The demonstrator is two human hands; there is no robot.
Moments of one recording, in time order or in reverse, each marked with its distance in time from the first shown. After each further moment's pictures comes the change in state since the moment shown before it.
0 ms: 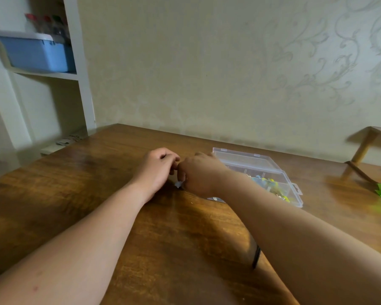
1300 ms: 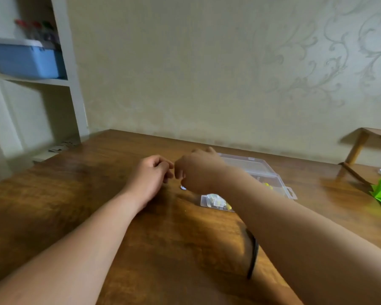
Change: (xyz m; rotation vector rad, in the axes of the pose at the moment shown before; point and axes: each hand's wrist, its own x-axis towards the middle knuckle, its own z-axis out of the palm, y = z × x) left_hand 0.001 0.002 0.003 0.002 -0.009 -0.034; right_hand 0.003 0.015 -0.018 -0.009 -0.014 0.037
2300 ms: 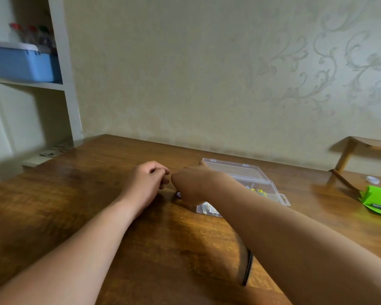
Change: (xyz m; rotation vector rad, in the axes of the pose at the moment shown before) left_hand -0.003 0.003 -0.001 0.022 -0.013 0.030; right_hand 0.001 -0.010 -0.005 -0.137 -0.247 -0.056
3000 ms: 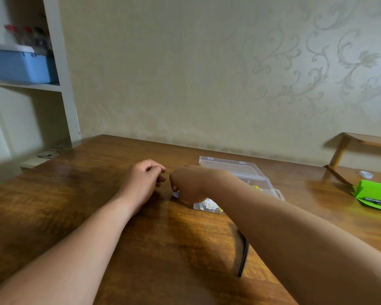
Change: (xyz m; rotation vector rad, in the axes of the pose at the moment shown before) left_hand 0.001 -0.003 -0.002 -0.009 0.017 -0.003; right_hand 0.004 0.009 0.011 0.119 0.025 -0.036
